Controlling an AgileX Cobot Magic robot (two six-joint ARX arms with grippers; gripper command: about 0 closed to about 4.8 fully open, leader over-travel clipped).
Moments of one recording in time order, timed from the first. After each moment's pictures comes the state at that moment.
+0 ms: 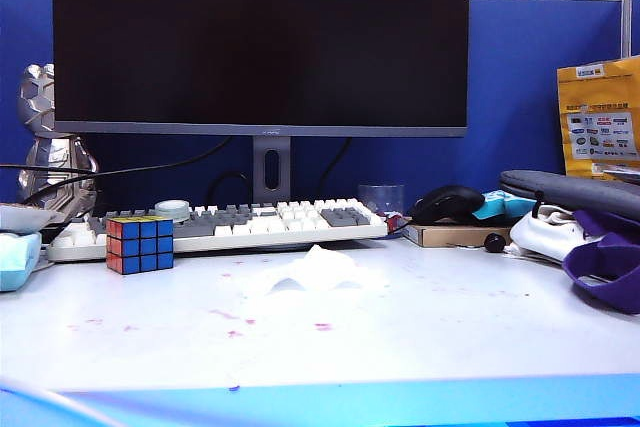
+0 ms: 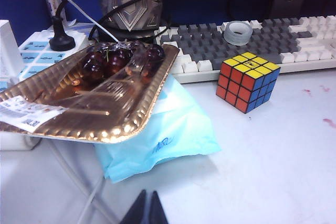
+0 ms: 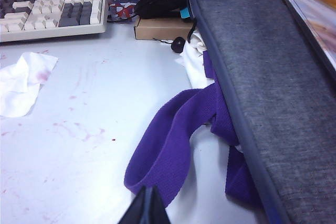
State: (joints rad) left arm 0.07 0.01 0.01 -0.16 0.02 -0.01; right arm 0.16 0.00 0.01 -0.17 0.05 0.03
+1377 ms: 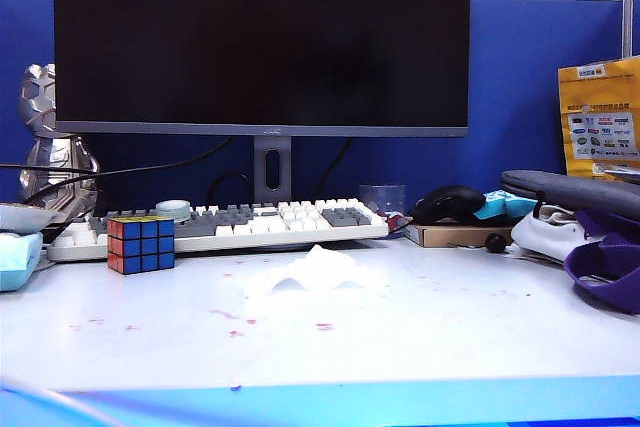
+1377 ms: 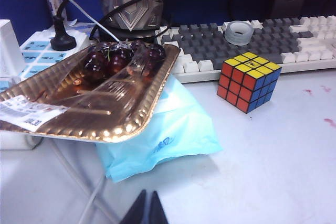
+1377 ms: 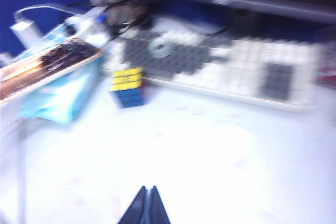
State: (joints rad) left arm 0.07 0.00 0.01 -0.16 0.02 0.00; right arm 0.46 1.20 1.13 -0.34 -0.29 0.07
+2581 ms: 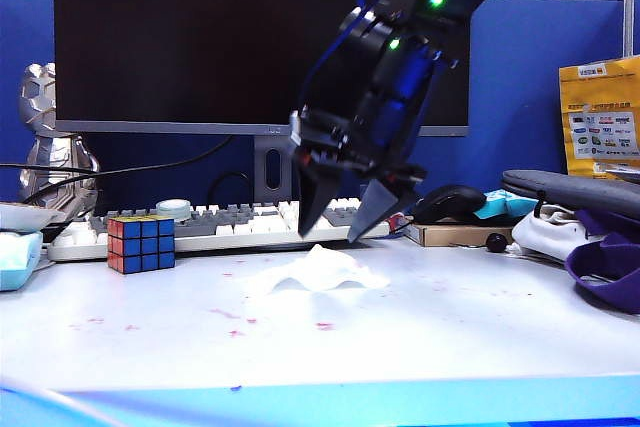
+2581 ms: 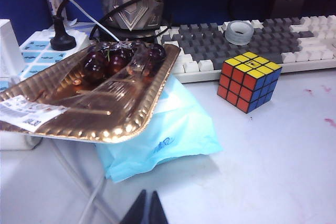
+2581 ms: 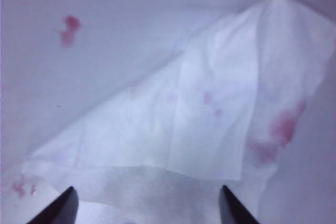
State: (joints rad) left arm 0.07 0.01 0.01 -0.16 0.02 0.00; right arm 0.53 2.03 1.55 -0.54 -0.18 -0.03
